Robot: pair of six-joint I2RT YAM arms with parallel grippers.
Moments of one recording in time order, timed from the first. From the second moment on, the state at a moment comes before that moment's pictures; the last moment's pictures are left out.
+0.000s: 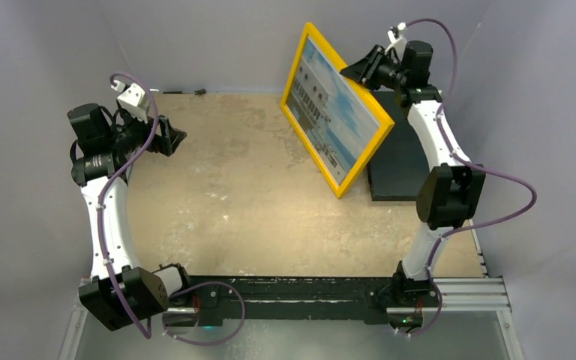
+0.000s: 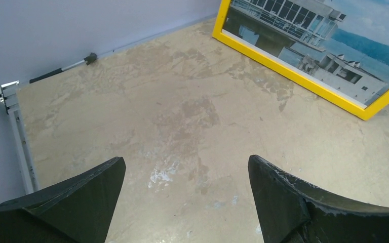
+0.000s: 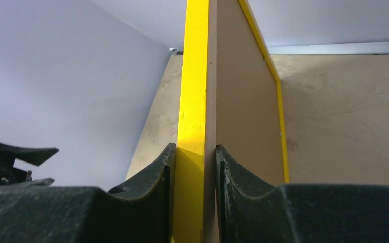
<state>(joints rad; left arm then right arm) 0.37 1.16 1.25 -0.50 0.82 0.27 0.08 1.90 1.84 -0.21 -0.68 0.65</state>
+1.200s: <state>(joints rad) 0.38 1.40 0.86 -0.55 0.77 0.55 0.19 1.77 0.70 0.49 -0.73 0.77</state>
